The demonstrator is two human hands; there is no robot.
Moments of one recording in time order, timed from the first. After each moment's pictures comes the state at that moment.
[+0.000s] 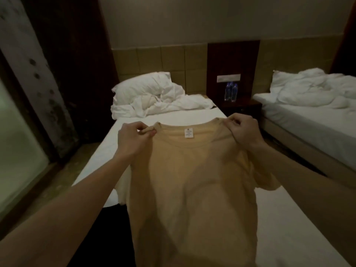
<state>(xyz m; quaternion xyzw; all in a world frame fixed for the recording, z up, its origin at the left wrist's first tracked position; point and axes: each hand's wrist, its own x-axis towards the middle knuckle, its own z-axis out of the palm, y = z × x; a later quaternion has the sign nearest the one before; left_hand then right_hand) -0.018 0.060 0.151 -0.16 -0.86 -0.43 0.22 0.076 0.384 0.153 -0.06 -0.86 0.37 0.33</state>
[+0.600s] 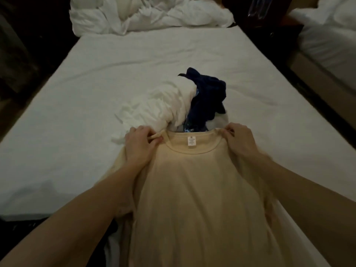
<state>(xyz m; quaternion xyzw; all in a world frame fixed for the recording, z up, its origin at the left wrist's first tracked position) -0.209 0.117 -0.176 -0.12 -0.96 -0.25 0.11 -0.137 0.425 -0.172 -0.15 -0.95 0.25 0.11</state>
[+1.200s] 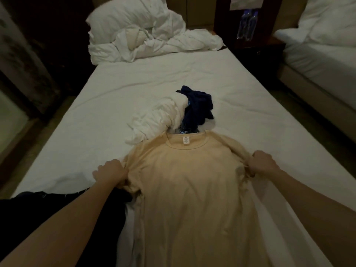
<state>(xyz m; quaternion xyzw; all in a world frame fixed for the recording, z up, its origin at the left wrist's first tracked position) -0.098 0.024 -0.107 0.11 -0.98 -0.02 -0.14 0.012 0.459 -0.119 -0.37 -0.89 0.24 -0.11</state>
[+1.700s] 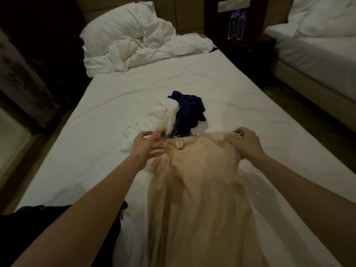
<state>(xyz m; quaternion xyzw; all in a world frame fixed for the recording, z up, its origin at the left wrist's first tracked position) -0.108 0.157 -0.045 0.08 -0.72 -0.67 -0.14 -0.007 0.446 -0.075 -0.27 -0.82 0.50 0.12</state>
